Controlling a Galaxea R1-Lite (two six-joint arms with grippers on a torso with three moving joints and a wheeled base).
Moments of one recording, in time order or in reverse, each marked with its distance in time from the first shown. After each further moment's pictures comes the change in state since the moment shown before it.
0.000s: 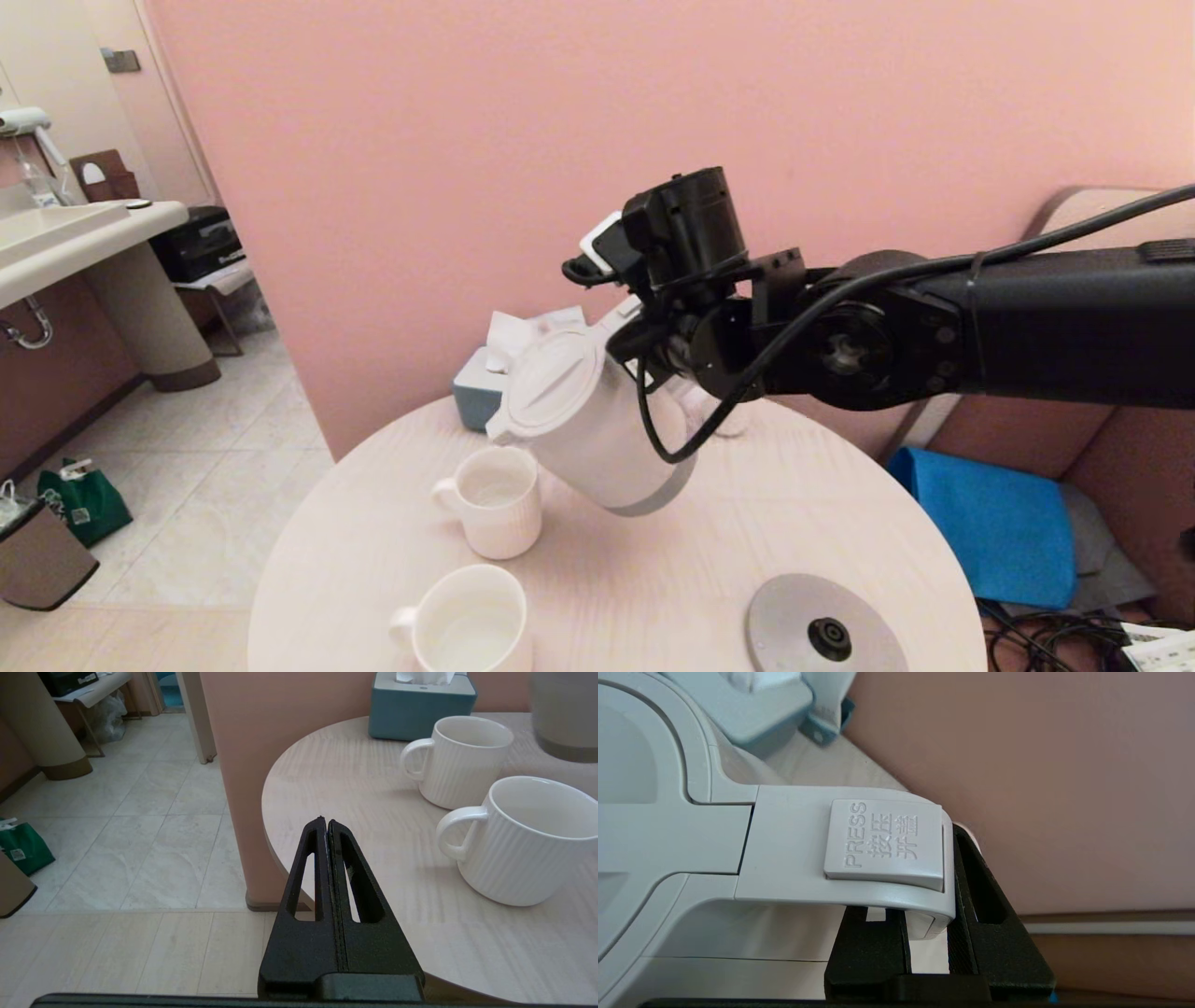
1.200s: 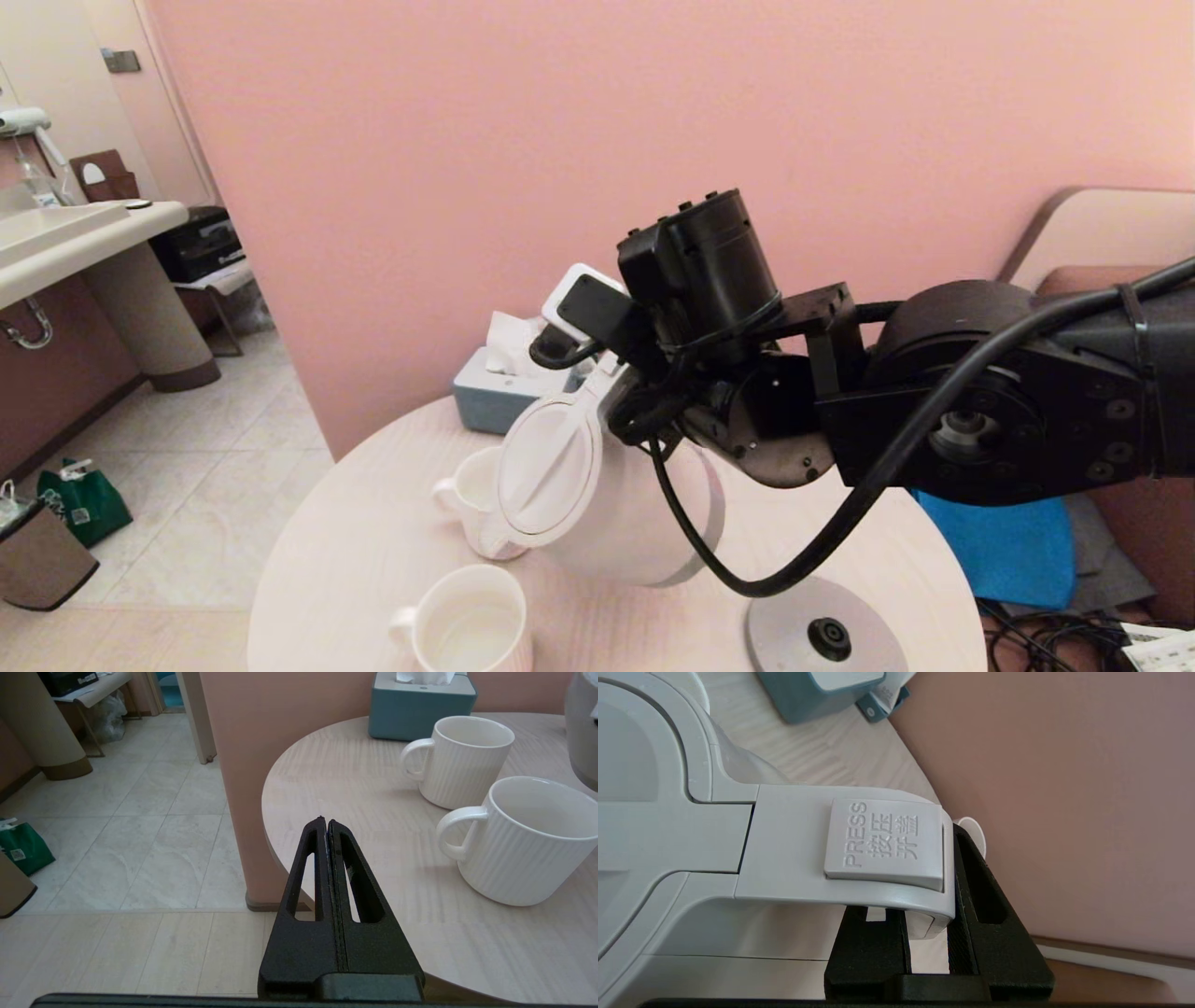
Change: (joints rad) left arm 0.000 0.000 0.000 0.000 0.000 0.000; right arm 0.130 -0.128 0.184 0.005 0.001 -0.151
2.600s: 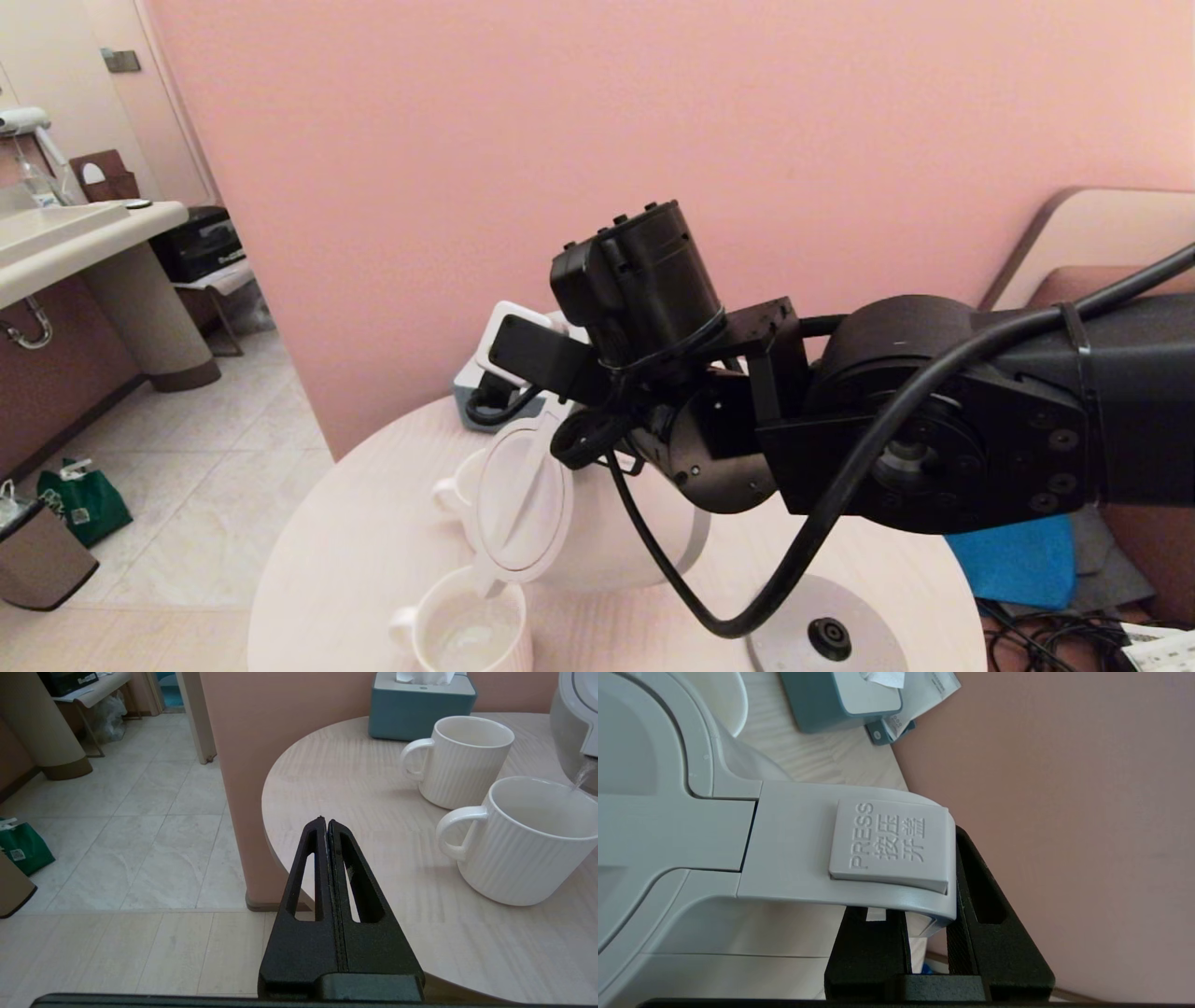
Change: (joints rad) left arm 0.000 0.000 0.000 0.000 0.000 0.000; right arm 0.065 0.055 -0.070 0.003 -0.025 -0.199
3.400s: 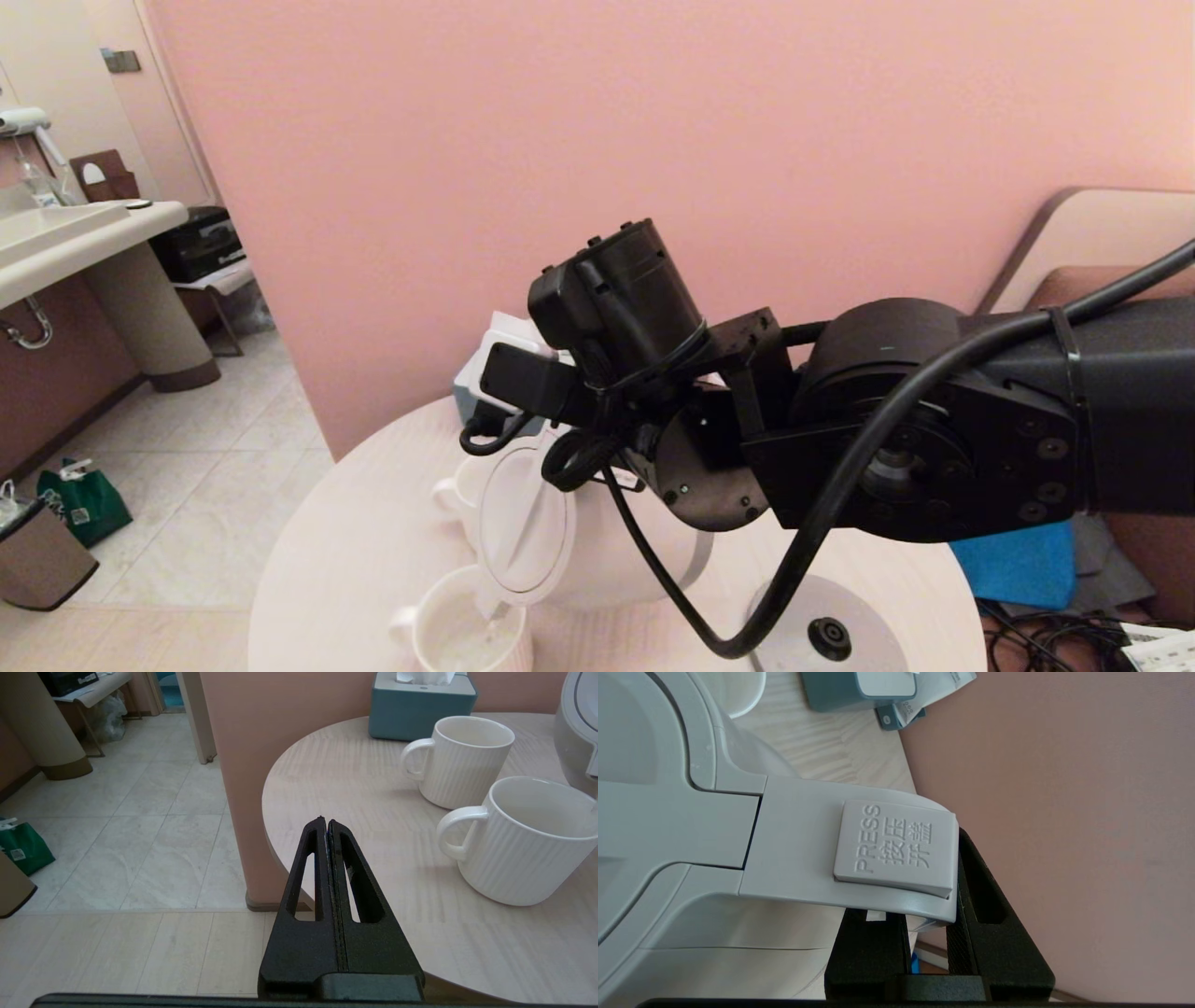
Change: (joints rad) left arm 0.000 0.000 0.000 0.000 0.000 0.000; right arm 0.017 0.013 -0.021 0.076 -0.022 -0.022
